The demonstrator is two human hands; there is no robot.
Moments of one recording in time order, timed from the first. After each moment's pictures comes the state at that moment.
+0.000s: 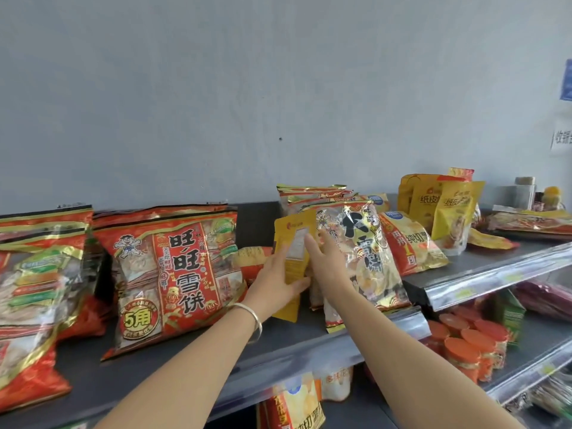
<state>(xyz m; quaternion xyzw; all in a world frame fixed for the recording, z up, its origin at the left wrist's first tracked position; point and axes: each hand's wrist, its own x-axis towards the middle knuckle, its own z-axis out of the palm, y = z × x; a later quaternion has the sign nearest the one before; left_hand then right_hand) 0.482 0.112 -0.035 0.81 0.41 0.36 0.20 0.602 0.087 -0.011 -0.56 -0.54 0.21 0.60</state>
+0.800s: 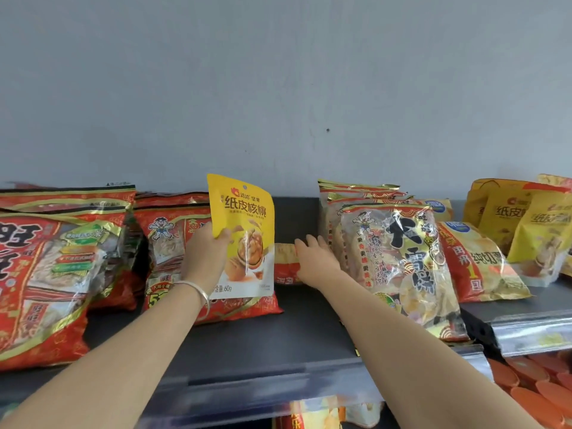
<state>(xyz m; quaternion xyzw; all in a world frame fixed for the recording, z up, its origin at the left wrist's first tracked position) 0.373 0.132 -0.004 0.56 0.54 0.62 0.13 0.570 0.186 -0.020 -0.62 -0.77 -0.06 0.15</state>
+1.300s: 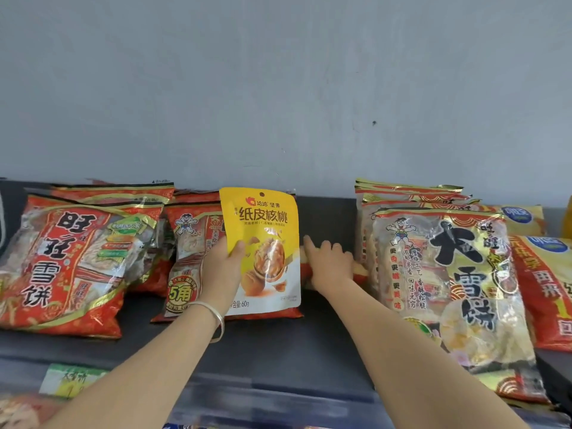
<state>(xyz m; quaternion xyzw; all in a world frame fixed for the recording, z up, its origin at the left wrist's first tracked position) 0.391 0.122 -0.029 0.50 0.56 0.66 0.08 0.553 0.231 -0.037 -0.56 -0.80 -0.16 0.13</state>
